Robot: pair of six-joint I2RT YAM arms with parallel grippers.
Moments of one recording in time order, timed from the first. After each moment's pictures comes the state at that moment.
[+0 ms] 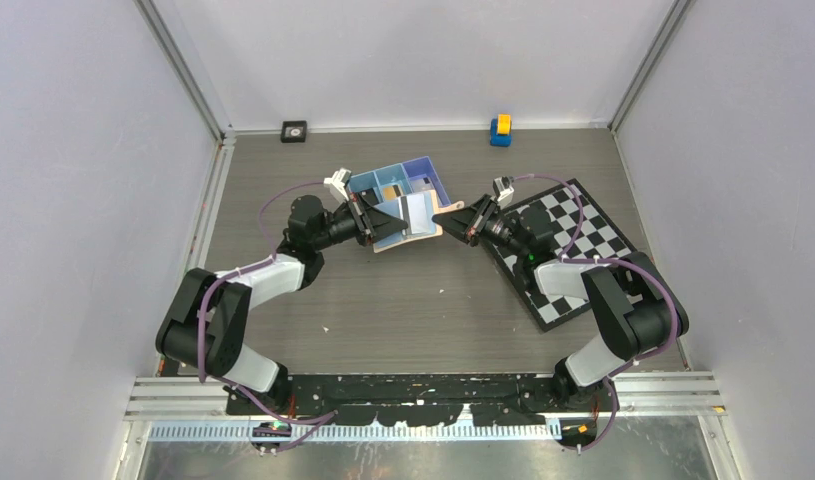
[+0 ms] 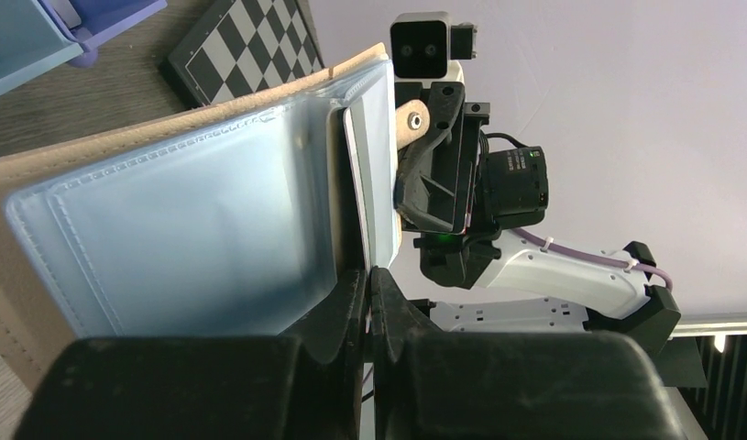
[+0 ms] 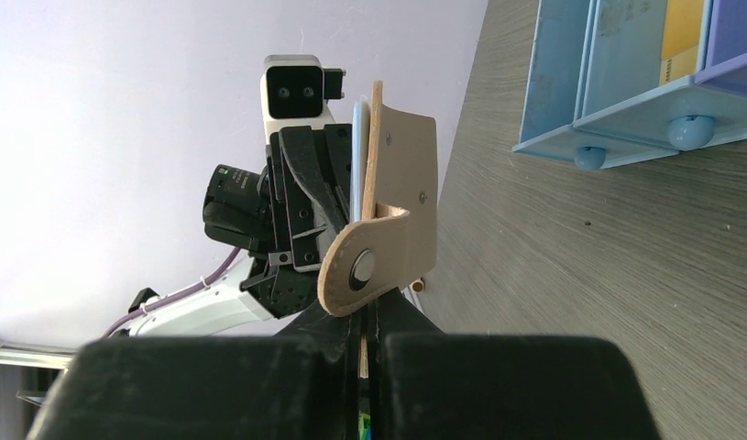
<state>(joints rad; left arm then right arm) -0.36 1.49 0.66 0.76 0.73 -1.20 0.36 1.56 0.55 1.09 -0.62 1.36</state>
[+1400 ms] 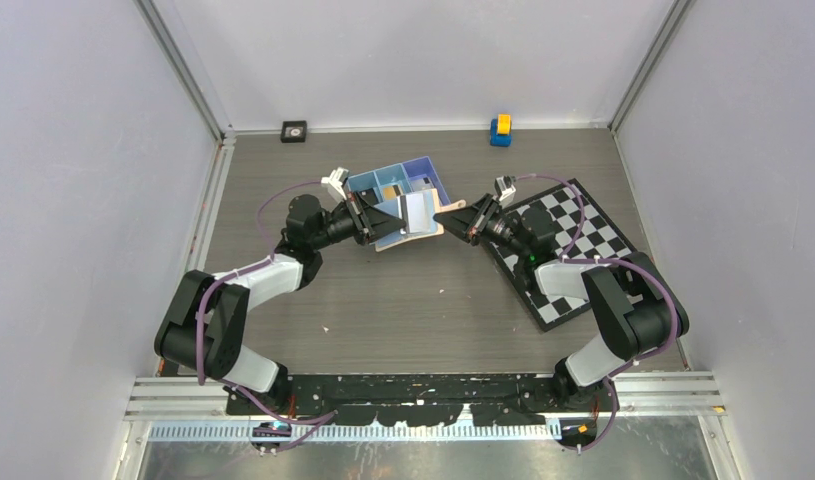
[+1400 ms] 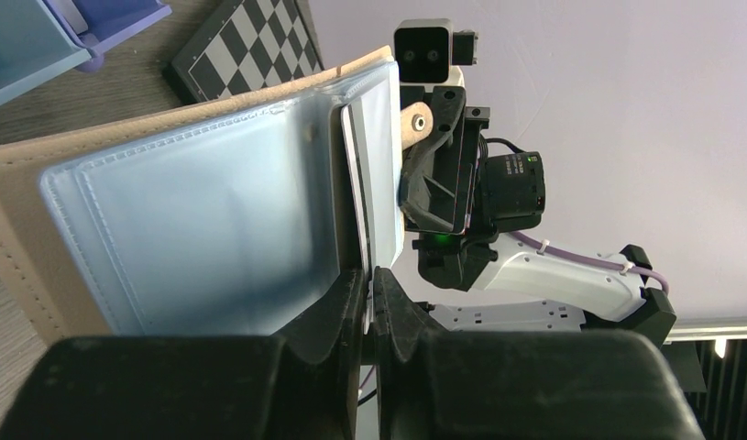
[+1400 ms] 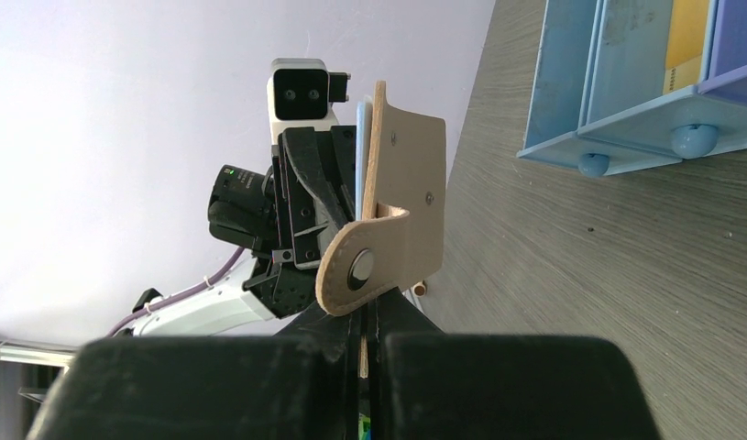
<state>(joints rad) -0.35 1.48 0.66 0.75 0.73 -1.21 0.35 1.56 0.54 1.11 -0.62 1.37</state>
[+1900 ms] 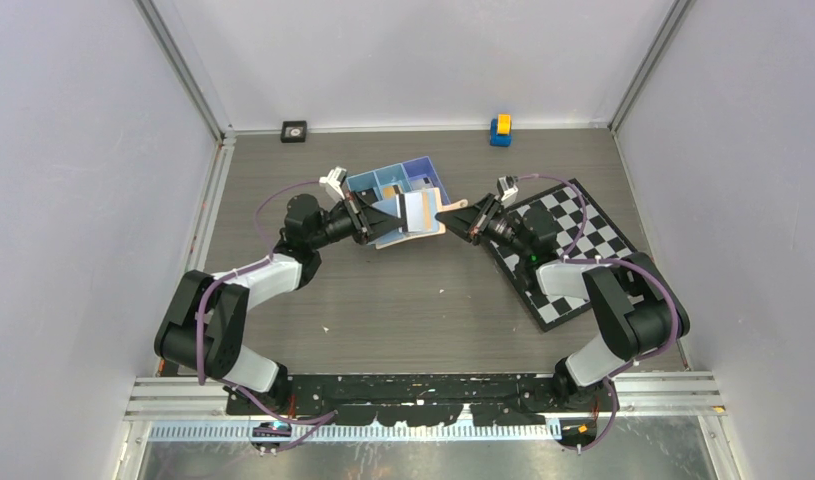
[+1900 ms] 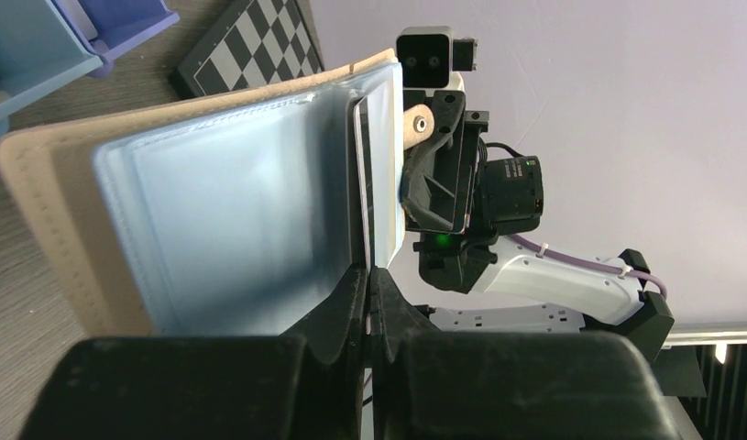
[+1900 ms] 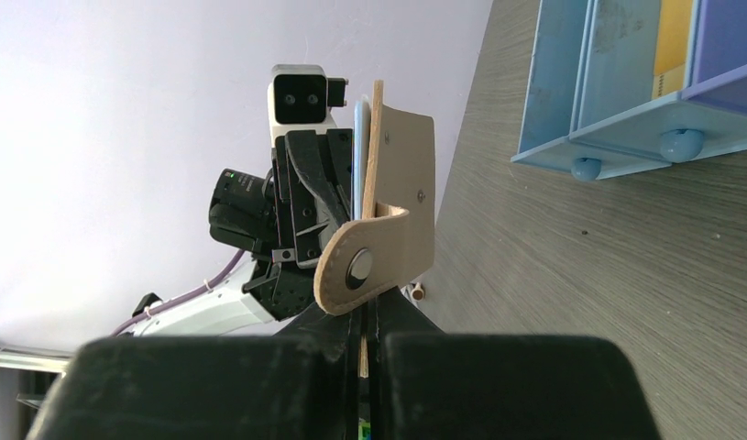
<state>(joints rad) -0.35 1.48 0.66 0.75 0.73 -1.21 0.35 1.56 0.54 1.11 -0.62 1.37</state>
